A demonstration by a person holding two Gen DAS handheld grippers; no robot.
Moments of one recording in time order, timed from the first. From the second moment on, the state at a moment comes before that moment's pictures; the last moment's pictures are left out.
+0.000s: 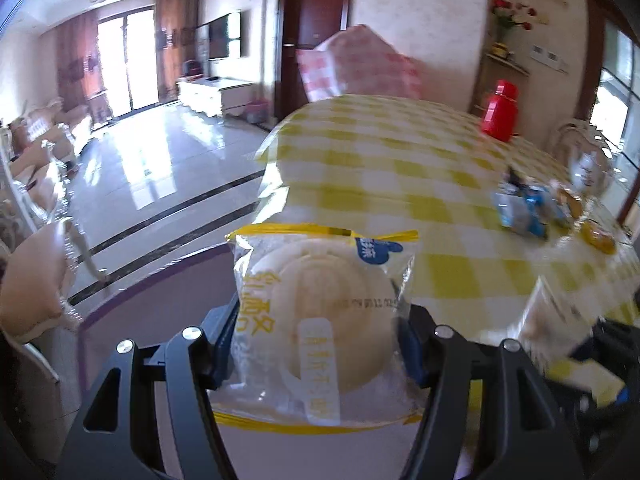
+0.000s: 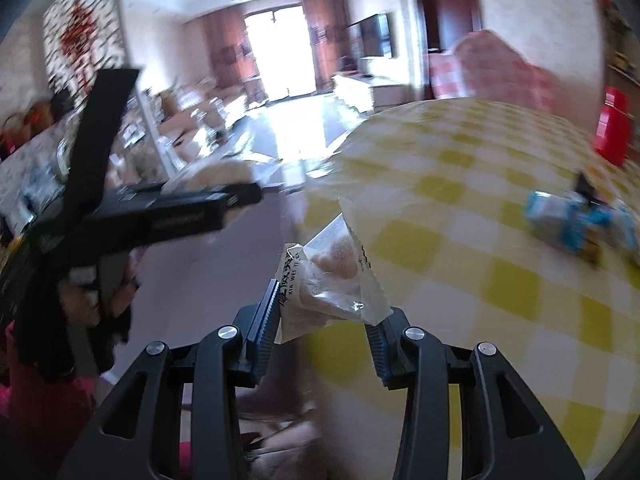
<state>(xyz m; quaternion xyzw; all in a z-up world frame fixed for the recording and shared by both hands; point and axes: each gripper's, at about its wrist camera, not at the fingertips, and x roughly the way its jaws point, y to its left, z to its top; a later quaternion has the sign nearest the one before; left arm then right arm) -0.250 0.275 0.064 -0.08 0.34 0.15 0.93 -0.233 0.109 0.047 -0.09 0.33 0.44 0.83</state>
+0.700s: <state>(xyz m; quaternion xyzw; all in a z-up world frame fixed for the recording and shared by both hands) -0.267 0.328 0.049 -0.09 0.36 0.28 0.89 -0.291 0.171 0.034 -0.18 0.31 0.53 0.77</state>
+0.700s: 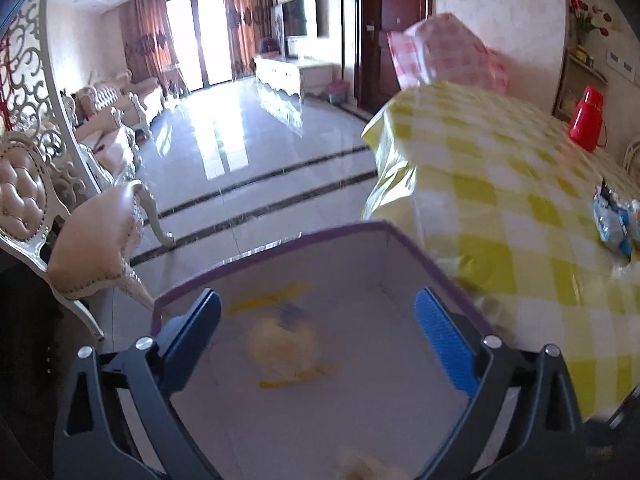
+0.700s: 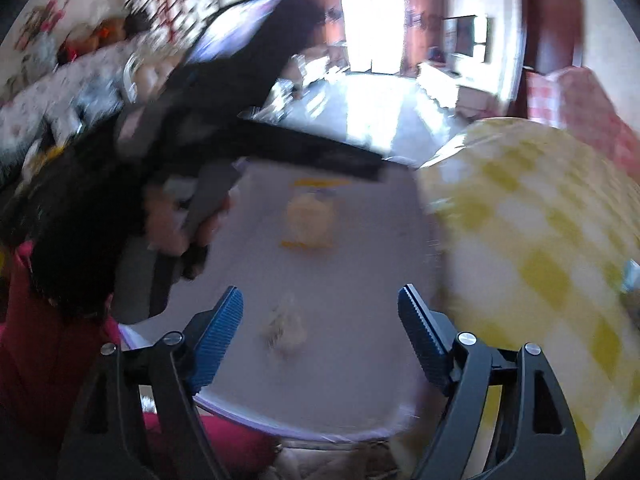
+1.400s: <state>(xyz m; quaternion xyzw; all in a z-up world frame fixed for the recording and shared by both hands) -0.097 -0.002 0.051 -0.03 0.38 -0.12 0.92 -0.142 -0.215 0.034 0.10 0.32 0.12 0.93</state>
